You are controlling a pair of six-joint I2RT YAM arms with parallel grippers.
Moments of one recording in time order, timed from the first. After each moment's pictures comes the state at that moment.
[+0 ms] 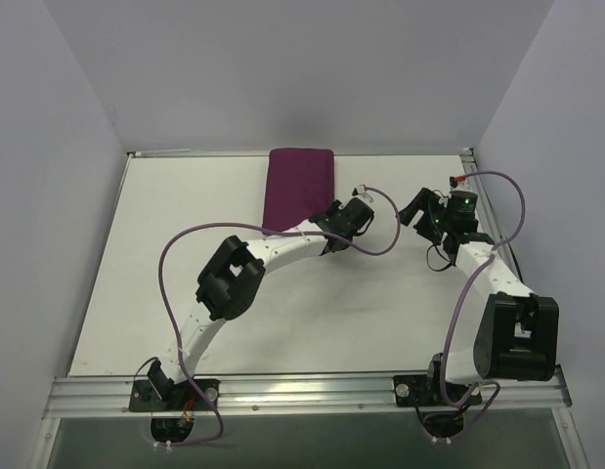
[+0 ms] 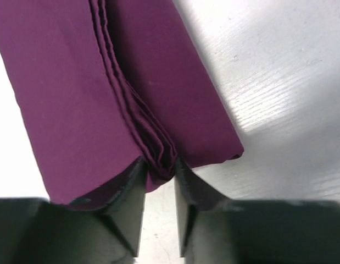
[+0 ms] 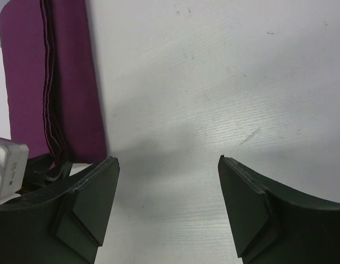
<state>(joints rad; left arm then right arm) -0.92 2.32 1.91 -0.47 -0.68 0.01 -0.09 1.38 0.80 -0.03 -0.23 0.51</state>
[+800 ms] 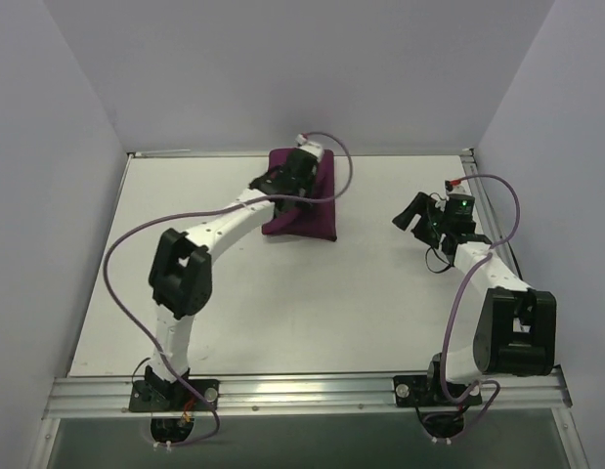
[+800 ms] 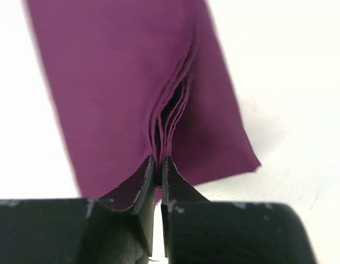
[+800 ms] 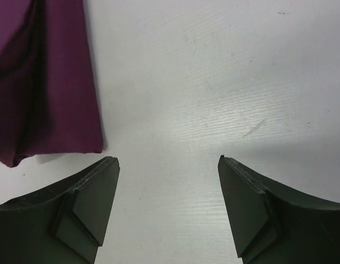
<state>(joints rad) -0.73 2.13 1.86 -0.47 -0.35 -0.16 -0.09 1.41 0.79 -0.02 -0.27 0.49</state>
